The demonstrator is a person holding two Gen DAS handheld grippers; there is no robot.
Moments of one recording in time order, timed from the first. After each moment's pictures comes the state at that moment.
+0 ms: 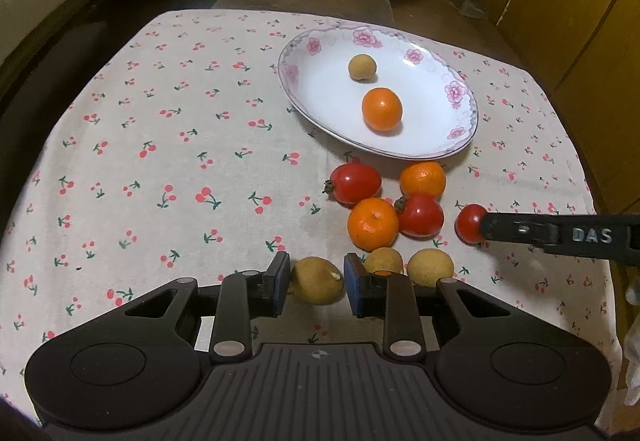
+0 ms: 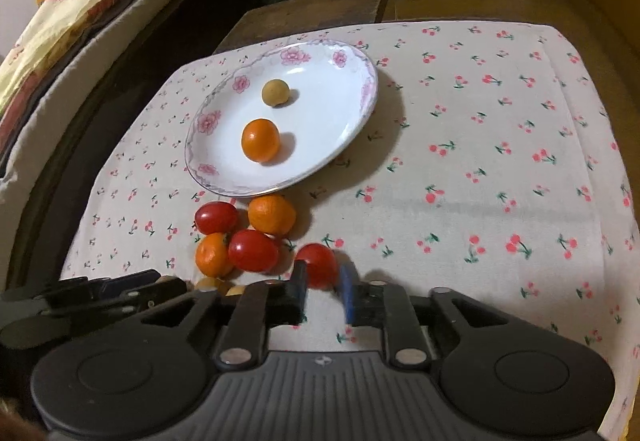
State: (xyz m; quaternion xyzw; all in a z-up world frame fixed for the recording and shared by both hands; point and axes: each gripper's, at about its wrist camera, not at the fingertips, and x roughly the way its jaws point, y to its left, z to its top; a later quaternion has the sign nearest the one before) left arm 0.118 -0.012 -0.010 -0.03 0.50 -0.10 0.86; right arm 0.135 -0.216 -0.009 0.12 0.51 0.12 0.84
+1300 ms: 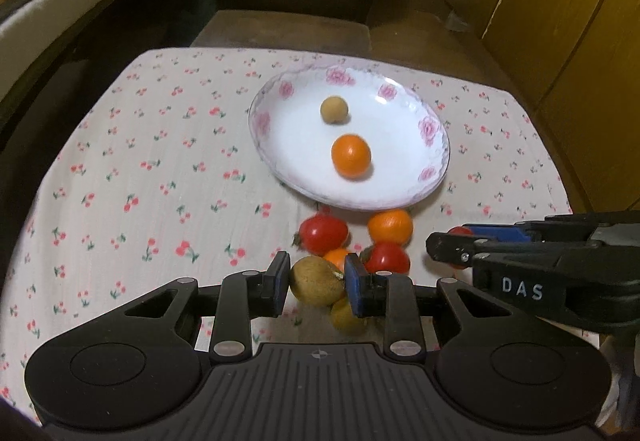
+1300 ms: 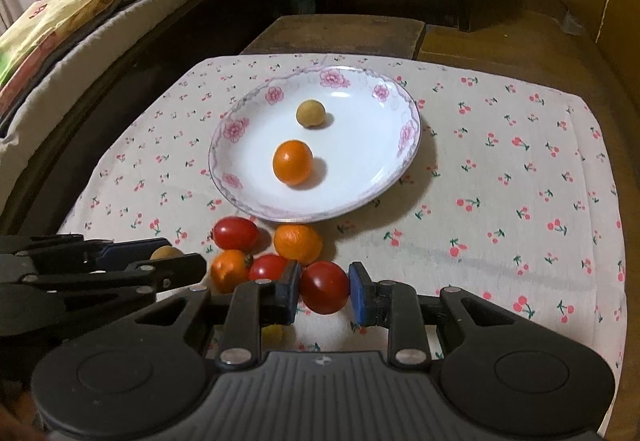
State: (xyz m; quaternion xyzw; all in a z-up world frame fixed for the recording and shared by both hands) left arm 0.135 -0.029 0.016 -0.02 0.48 -0.11 0.87; right arm 0.142 -0.187 0.010 0.04 0.48 0.13 0.86
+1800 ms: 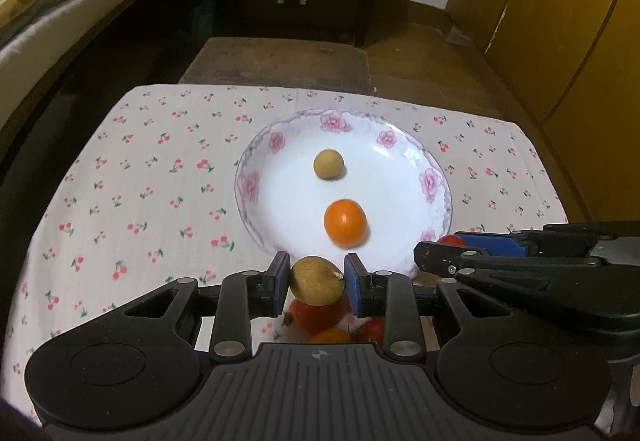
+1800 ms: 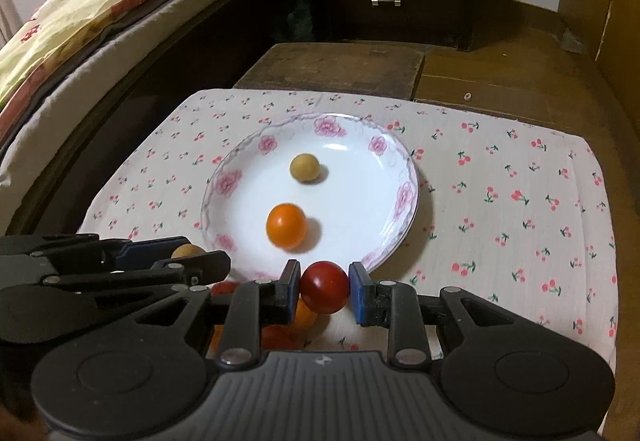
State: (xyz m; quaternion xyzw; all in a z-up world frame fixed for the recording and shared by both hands) left arm 0.179 -0.044 0.028 -0.01 0.47 -0.11 0.88; right arm 0.181 -0.189 0.026 0.04 0.47 0.13 0.87
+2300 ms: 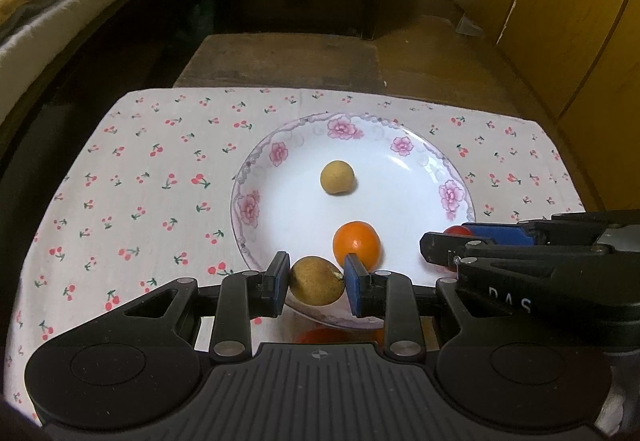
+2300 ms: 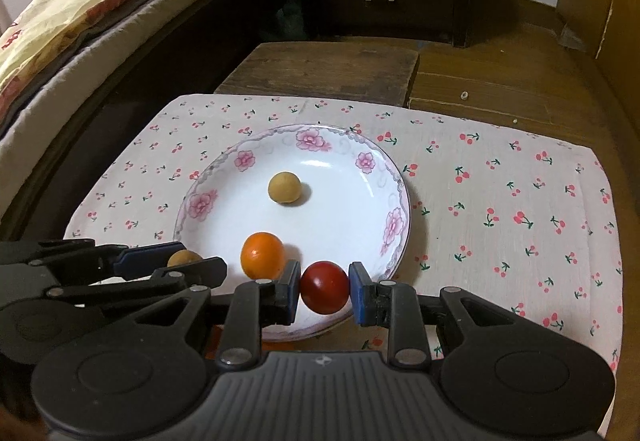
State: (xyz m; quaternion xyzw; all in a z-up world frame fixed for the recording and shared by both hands) left arm 0.207 -0.052 0.015 0.01 0.48 -0.10 0.87; right arm 0.215 -0.191 0.014 0.04 0.48 0.12 0.87
